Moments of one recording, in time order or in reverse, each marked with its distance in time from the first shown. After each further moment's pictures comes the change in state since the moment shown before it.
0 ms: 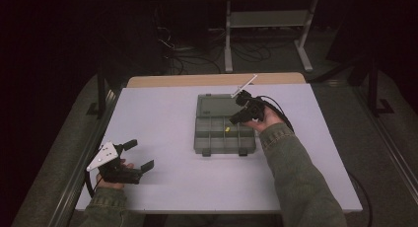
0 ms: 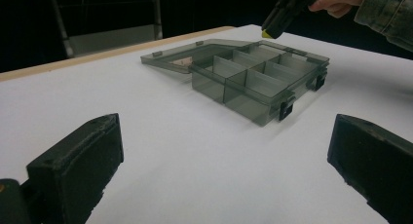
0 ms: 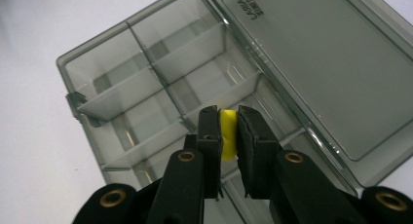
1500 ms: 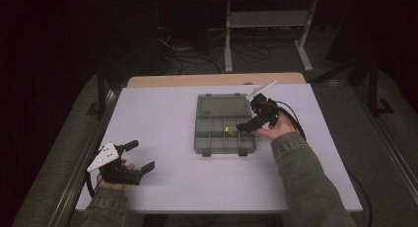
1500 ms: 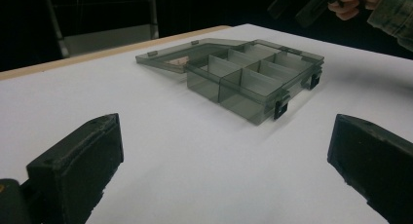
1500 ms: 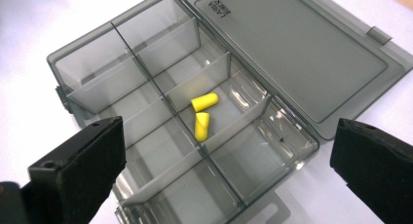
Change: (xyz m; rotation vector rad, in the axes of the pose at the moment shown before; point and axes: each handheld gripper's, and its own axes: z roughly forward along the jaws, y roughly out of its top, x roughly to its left) left arm -0.002 -0.001 0.000 0.002 -0.013 0.002; right arm 0.000 -0.037 -0.024 -0.131 -0.066 0.056
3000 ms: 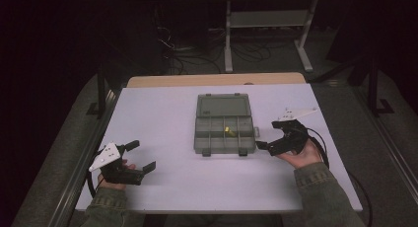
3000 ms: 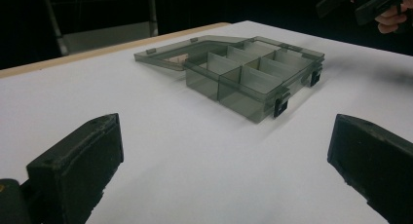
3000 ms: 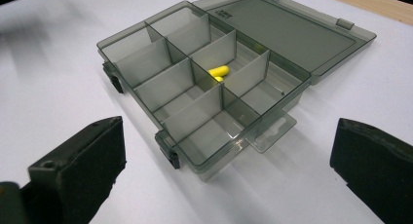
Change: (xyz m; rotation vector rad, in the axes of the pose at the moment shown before) left arm -0.001 0.000 0.003 0.012 -0.003 0.007; right arm 0.021 -0.089 -0.047 -0.242 -0.015 0.059
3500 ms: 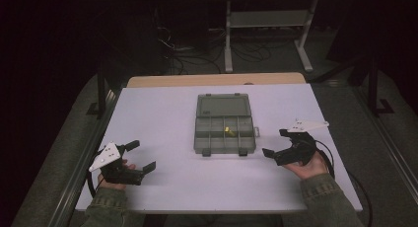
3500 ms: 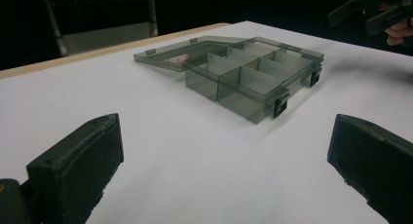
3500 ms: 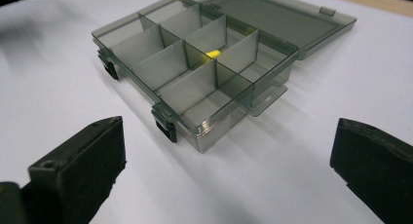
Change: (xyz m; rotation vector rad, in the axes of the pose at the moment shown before) left arm -0.001 0.000 0.000 0.000 -0.001 0.003; right arm 0.005 -0.034 -0.014 -0.064 -0.044 0.025
